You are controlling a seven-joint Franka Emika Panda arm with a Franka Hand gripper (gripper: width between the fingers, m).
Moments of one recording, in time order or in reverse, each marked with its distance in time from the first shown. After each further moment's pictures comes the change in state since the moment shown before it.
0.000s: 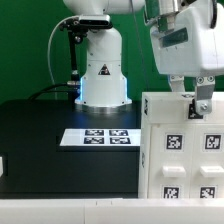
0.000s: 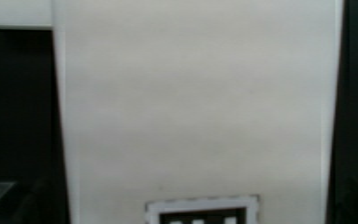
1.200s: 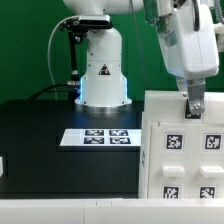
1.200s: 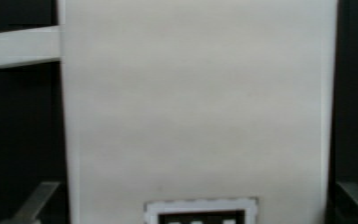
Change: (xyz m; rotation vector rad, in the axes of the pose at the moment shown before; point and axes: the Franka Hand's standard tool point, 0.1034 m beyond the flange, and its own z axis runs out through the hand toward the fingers) arm -0.001 -0.001 -0.001 0.002 -0.031 0.140
